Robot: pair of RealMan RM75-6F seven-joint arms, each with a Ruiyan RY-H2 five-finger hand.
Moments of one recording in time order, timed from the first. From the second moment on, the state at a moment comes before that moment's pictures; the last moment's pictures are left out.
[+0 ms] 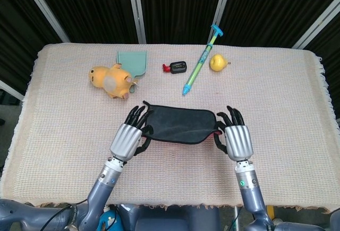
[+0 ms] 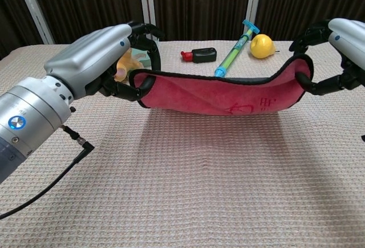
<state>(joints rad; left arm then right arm) -0.66 -1.81 -0.11 -1.59 1.38 1.41 0.43 0.49 -1.60 0.10 -1.68 -1.29 1.52 -0.41</state>
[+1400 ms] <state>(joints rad) -0.56 -1.73 -0.04 -1.66 1.45 1.31 0.42 0.39 -1.60 0.02 -1.76 -1.35 1.39 -0.55</state>
